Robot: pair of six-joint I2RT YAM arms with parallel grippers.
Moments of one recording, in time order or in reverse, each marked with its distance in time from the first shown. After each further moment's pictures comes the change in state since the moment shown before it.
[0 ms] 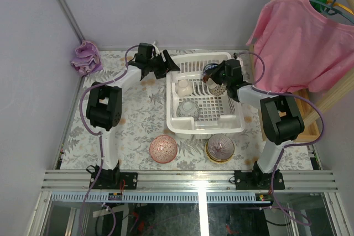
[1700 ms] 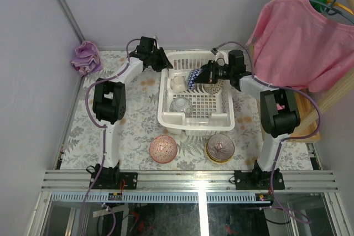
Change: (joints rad) left arm 0.012 0.155 0.283 -0.230 -0.128 0.078; right arm -0.060 0.100 0.221 -0.220 -0.975 -0.429
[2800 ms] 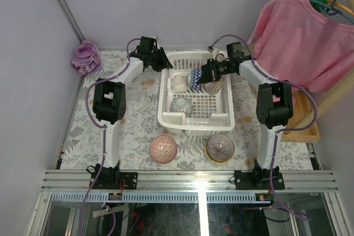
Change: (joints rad) left arm -0.002 0.000 0.001 -0.001 -0.005 0.018; right arm -0.047 0.159 0.369 -0.694 -0.048 -0.554
